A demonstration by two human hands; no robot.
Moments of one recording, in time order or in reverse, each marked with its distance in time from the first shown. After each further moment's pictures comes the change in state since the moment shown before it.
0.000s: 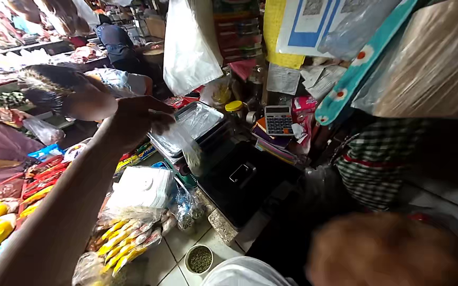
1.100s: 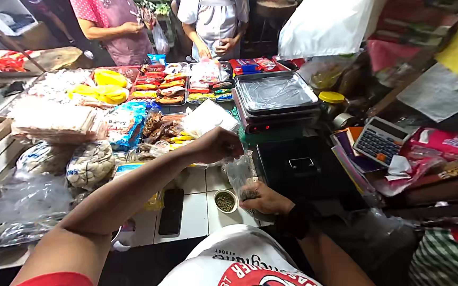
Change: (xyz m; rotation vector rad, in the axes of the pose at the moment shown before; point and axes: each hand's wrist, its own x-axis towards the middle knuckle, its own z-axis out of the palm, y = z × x) left_hand -0.188 -0.037 0.039 -0.051 -0.201 -0.317; right_hand -0.012 0.258 0.080 -0.097 -0.942 0.702
